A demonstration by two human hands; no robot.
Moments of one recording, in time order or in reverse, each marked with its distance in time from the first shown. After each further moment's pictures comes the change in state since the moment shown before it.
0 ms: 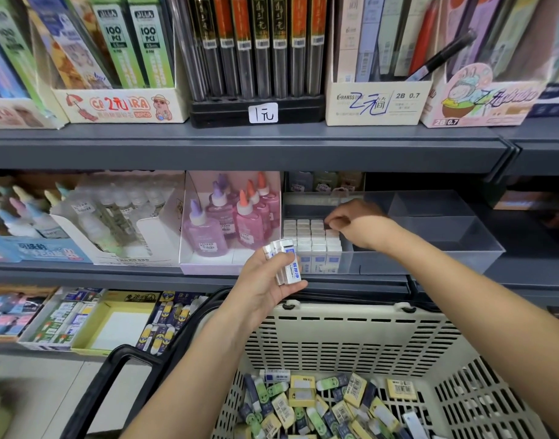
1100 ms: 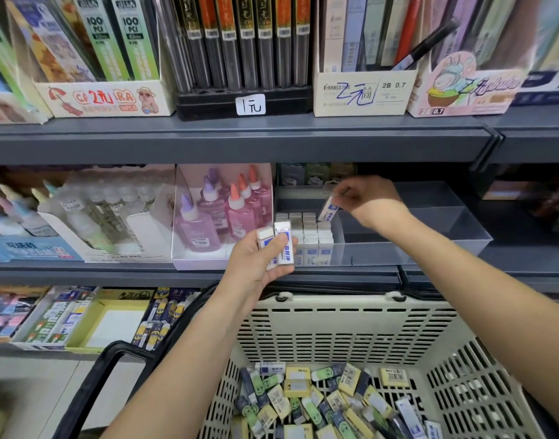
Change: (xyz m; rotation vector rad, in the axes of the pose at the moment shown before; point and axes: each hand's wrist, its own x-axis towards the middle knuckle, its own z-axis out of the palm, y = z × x) left_hand 0.000 0.007 0.005 0.177 0.003 0.166; right_hand -0.010 0.010 -0.021 0.169 0.248 0.067
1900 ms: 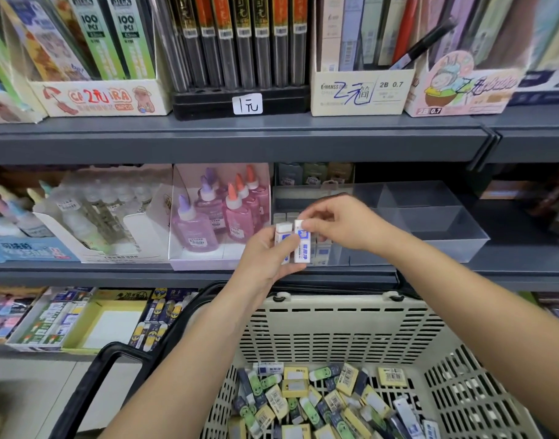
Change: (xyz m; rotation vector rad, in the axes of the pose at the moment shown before) left_hand 0.002 0.005 0.022 0.067 -0.003 -0.020; right_hand -0.039 -0.032 0.005 0.255 -0.283 -0.217
